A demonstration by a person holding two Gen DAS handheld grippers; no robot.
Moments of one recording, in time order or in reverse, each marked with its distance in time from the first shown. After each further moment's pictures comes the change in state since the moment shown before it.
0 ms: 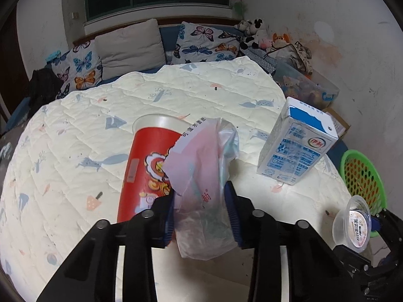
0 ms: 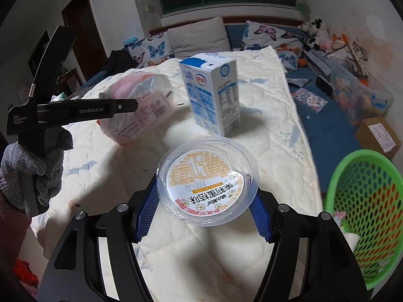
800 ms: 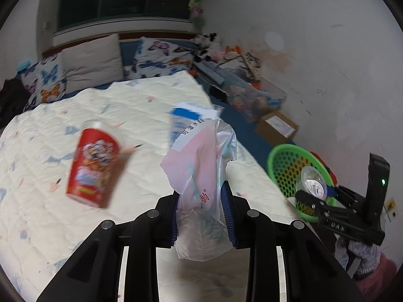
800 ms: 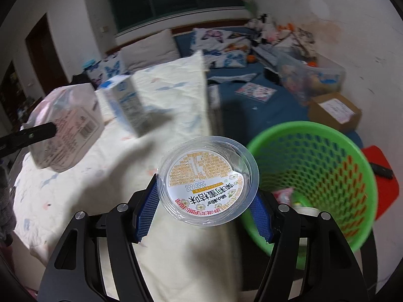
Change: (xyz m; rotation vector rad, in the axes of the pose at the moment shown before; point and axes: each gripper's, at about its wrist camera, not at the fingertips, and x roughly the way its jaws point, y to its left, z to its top) left arm -0.076 -0.082 -0.032 0.077 -0.074 -0.243; right arm -0.064 -0.097 -0.040 0.181 -0.060 -0.191
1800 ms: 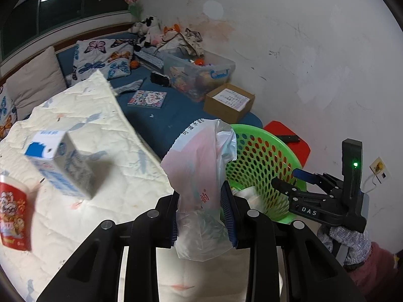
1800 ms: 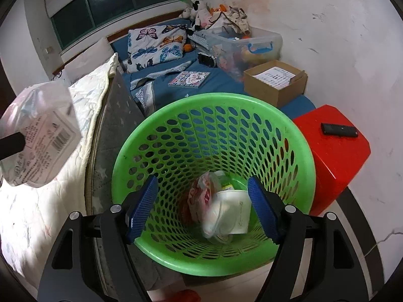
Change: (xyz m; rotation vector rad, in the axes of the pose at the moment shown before) left arm 0.084 -0.132 0.026 0.216 0.116 -0.173; right arm -0.004 -0.135 -0.031 0.214 0.034 -0.202
